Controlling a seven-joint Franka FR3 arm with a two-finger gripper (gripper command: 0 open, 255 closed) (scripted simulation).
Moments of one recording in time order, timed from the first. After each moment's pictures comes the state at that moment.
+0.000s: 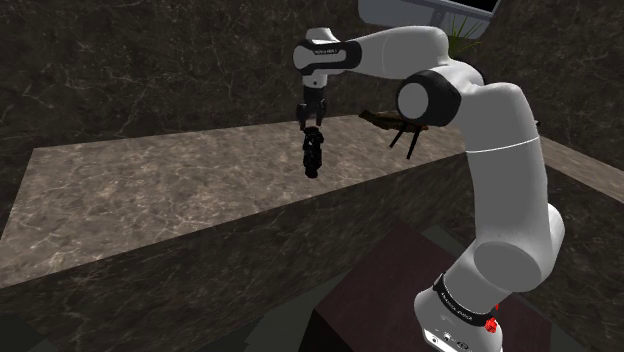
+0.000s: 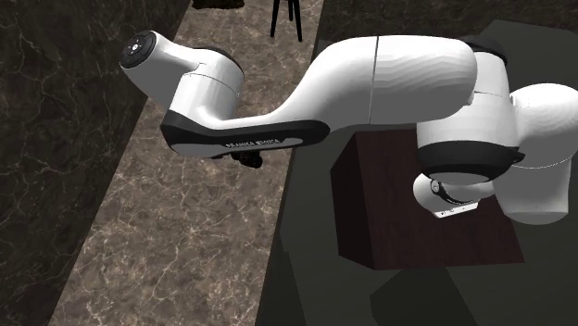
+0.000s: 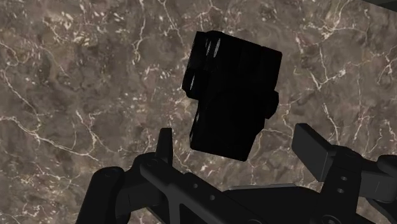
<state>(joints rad) -0.10 0.71 -0.16 -1.16 0.08 1.74 -0.26</state>
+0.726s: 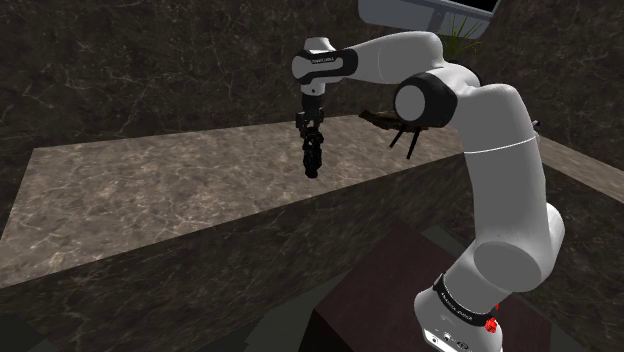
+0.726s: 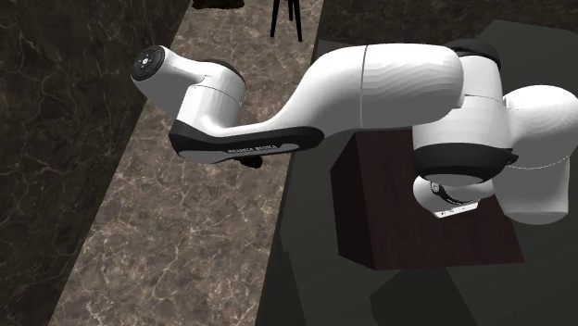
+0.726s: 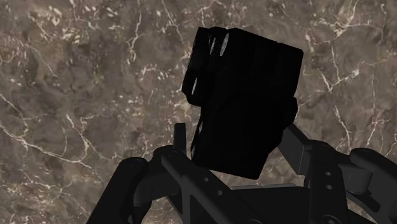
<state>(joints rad) -0.10 0.73 -0.16 -1.20 0.09 1.80 -0.26</state>
